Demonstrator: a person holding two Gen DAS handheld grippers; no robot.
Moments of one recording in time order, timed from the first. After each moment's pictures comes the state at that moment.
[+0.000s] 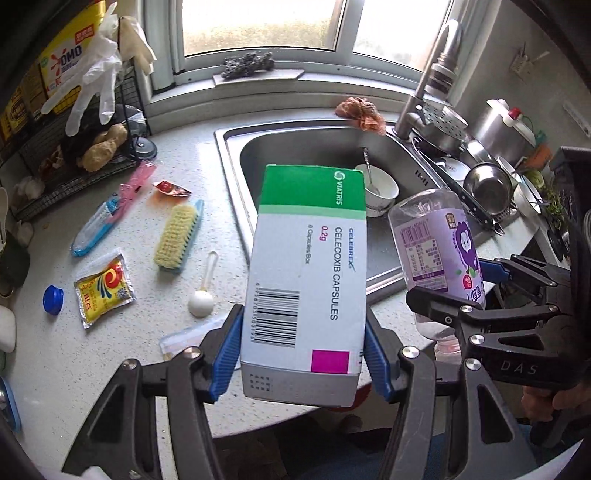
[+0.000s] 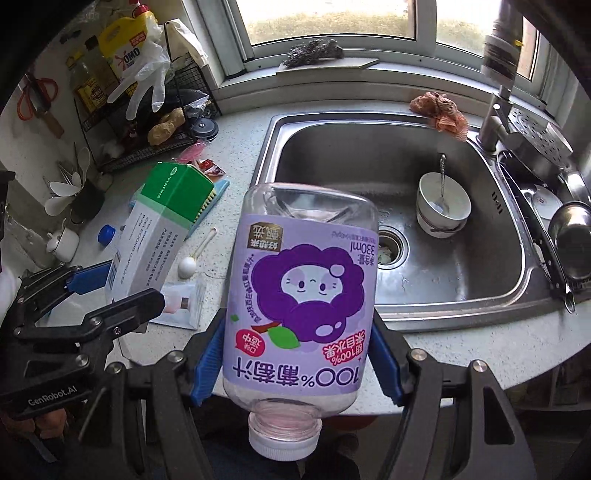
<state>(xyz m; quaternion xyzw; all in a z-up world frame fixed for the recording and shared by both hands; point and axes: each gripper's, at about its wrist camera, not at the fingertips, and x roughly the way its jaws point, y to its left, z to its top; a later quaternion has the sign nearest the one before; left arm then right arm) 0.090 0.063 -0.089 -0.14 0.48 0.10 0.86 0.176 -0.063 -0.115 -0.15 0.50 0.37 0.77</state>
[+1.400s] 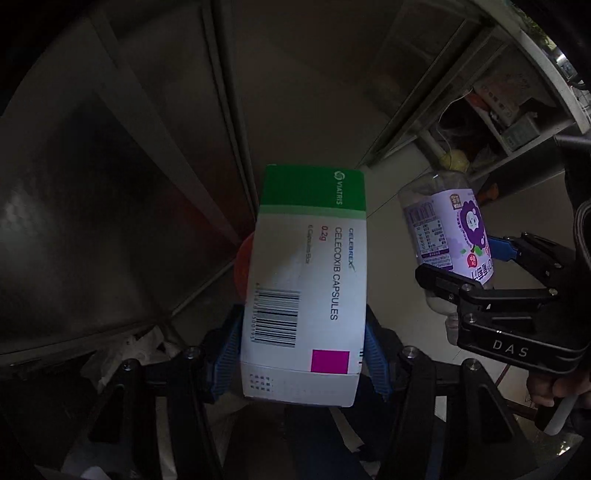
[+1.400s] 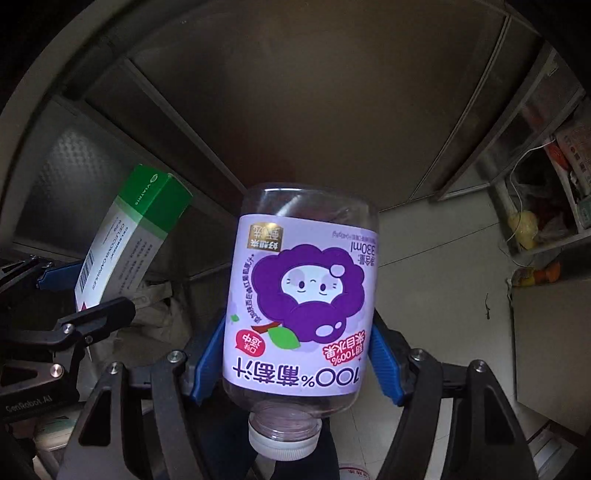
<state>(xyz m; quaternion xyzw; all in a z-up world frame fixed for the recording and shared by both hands) 0.102 -0.175 -0.410 -0.07 0.65 -0.02 0.76 0.140 -0.261 -0.430 -0.09 0.63 0.22 0.74</state>
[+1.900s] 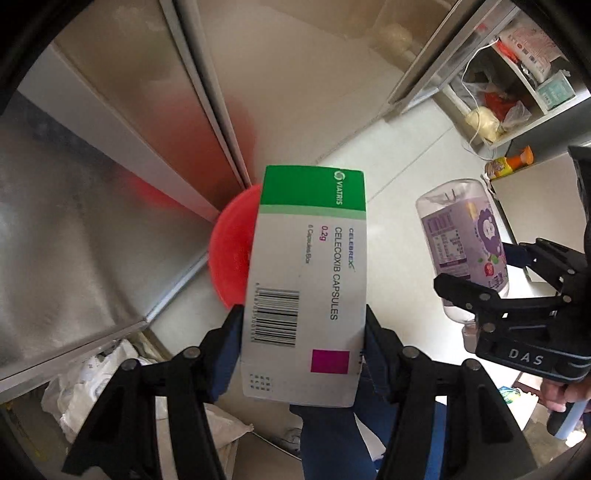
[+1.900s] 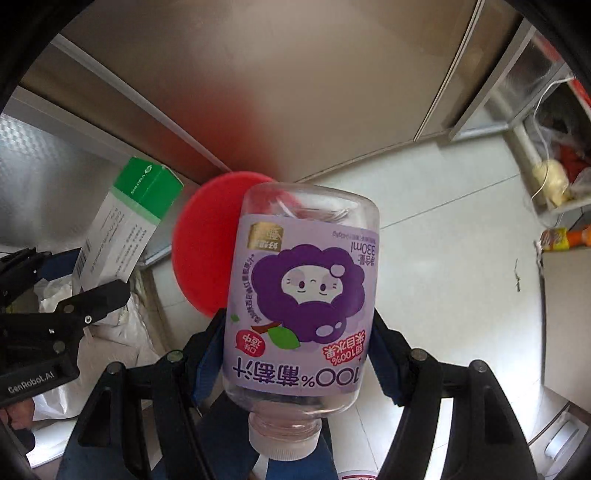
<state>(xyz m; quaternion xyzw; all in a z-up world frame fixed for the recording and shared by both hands) 0.127 -0.188 -0.582 -0.04 0.69 -0.04 0.72 0.157 -0.288 -0.599 -0.07 0.68 0.19 0.71</state>
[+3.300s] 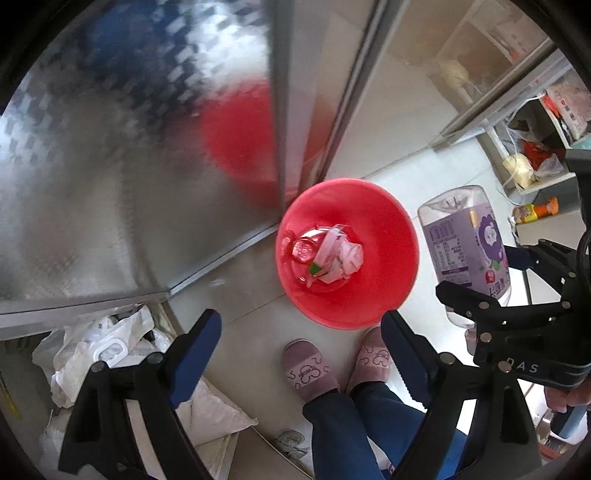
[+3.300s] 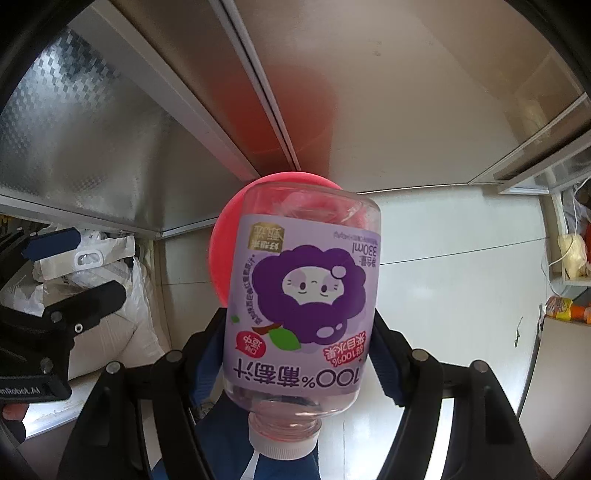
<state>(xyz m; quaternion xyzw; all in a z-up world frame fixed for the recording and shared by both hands) 0.086 -0.112 -0.574 -0.10 0.66 0.05 0.74 0.150 -0.216 -0.606 -0.17 0.65 0.27 0.69</state>
